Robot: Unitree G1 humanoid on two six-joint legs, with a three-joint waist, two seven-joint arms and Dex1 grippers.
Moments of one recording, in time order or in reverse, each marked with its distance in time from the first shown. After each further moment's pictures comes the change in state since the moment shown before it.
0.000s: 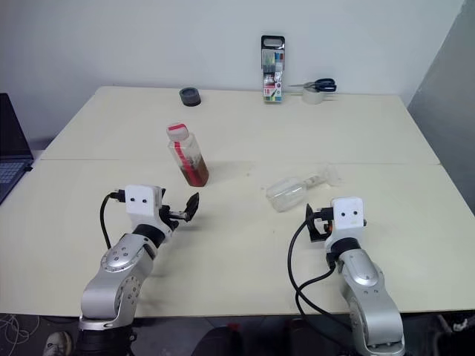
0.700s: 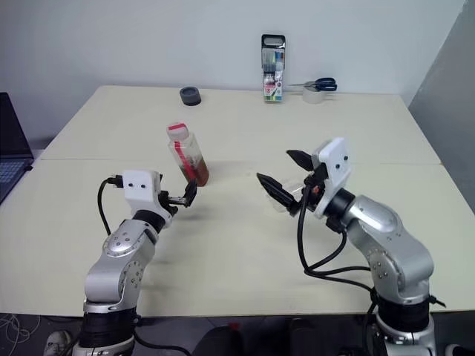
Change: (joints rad) left arm -0.120 -0.005 0.010 0.059 0.026 -0.011 0.024; right arm -0.476 -0.226 -0.097 0.030 0.526 0.151 0.474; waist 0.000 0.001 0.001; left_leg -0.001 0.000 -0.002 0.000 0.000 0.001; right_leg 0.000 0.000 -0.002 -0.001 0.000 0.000
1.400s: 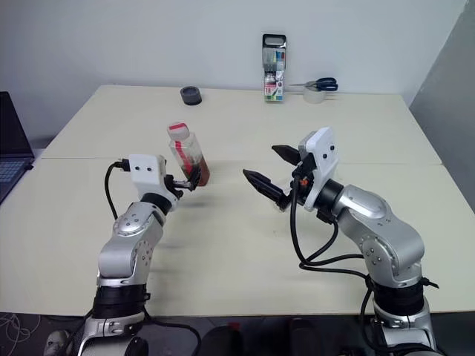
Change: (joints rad) left arm -0.190 -0.011 0.007 0.244 0.015 -0.091 -0.017; right arm -0.029 -0.005 0.059 0.058 0.006 -0.022 -0.060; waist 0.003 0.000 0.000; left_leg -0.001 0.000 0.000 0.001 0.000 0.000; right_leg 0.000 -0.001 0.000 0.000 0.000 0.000
